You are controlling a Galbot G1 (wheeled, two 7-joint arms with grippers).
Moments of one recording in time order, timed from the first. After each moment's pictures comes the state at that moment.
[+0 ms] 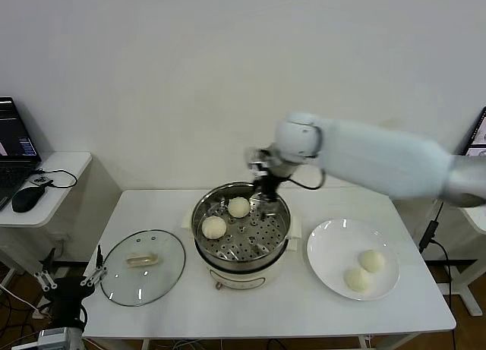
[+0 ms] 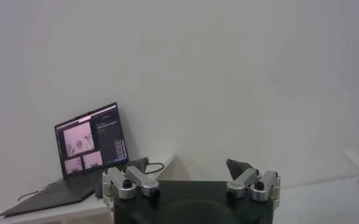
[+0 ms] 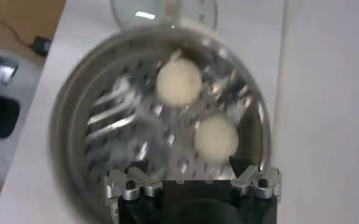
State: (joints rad) left arm 1.74 -1.28 -0.78 -2.17 -0.05 0.01 -0.27; right arm 0.60 0.85 -1.23 1.52 0.33 -0.46 -1.10
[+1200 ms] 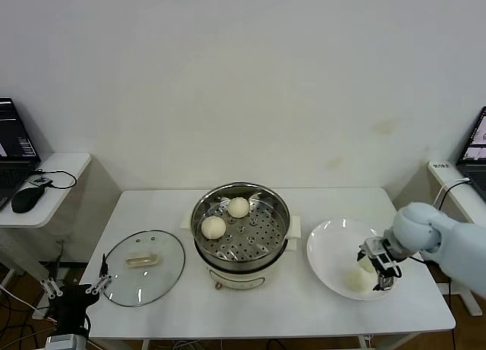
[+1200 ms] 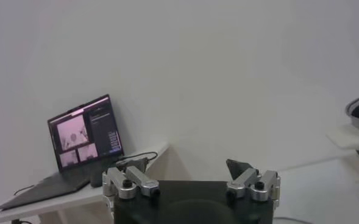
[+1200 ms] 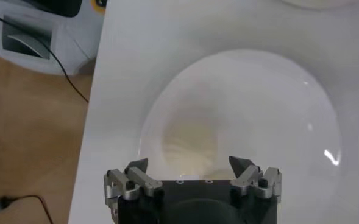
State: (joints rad) left arm 1.77 -1.30 -0.77 -2.16 -0.01 0.01 -0.27; right arm -0.14 0.45 -0.78 1.59 -0.20 -0.26 -1.12
